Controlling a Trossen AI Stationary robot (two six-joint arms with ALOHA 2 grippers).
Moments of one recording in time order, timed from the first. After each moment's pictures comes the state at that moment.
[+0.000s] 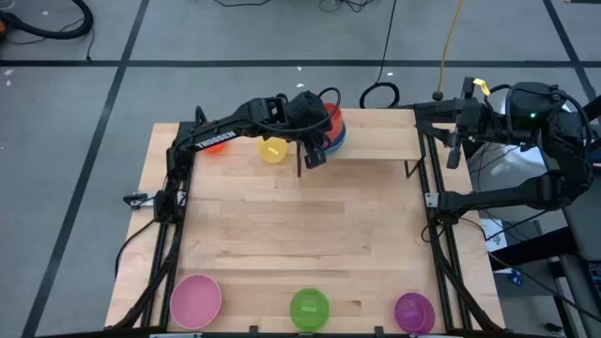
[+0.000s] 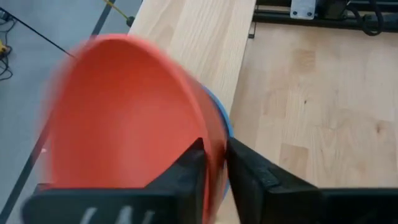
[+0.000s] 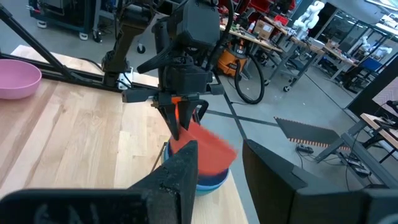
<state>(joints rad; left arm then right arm) 0.24 2.05 2.35 -1.10 -0.10 0.11 -0.25 0.96 1.74 -1.07 0.08 -0.39</state>
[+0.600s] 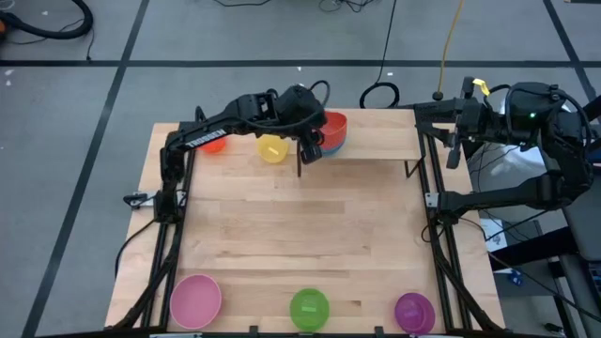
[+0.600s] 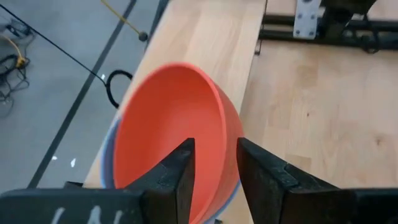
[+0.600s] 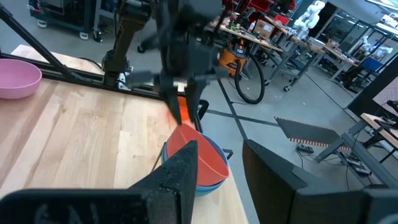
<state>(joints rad) 0.24 1.99 2.35 -1.09 -0.13 0.11 -0.25 0.96 1.74 -1.07 0.08 -0.39</state>
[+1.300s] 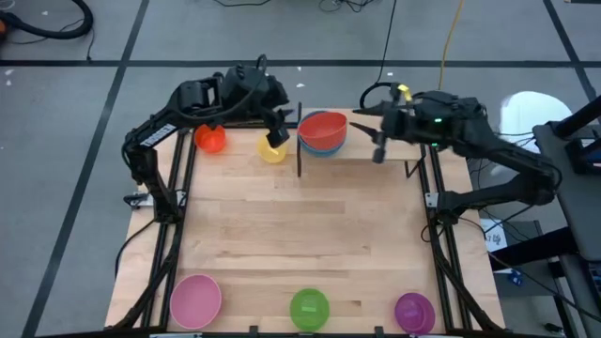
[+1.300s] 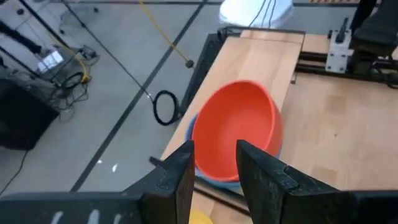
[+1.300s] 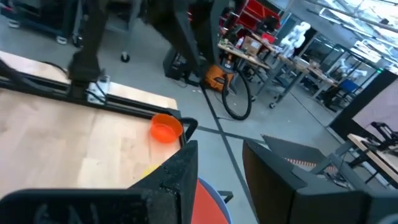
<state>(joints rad) 0.25 1.77 2.35 -1.19 -0.29 0.09 -0.29 1.10 1.35 -0.43 0.08 -0.46</state>
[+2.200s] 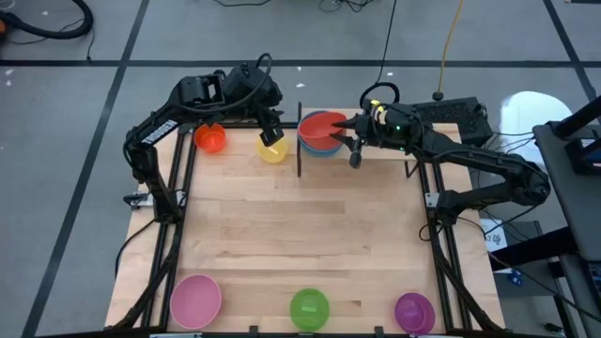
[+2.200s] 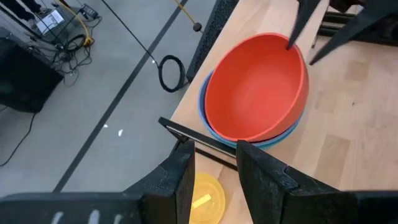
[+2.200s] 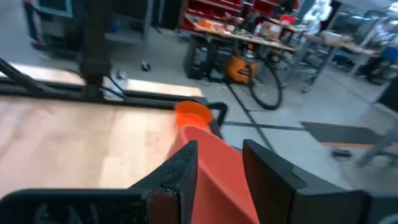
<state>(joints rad) 0.30 1.77 2.35 -1.32 -0.29 0.05 -0.43 1.18 0.96 0.02 -0.15 -0.28</state>
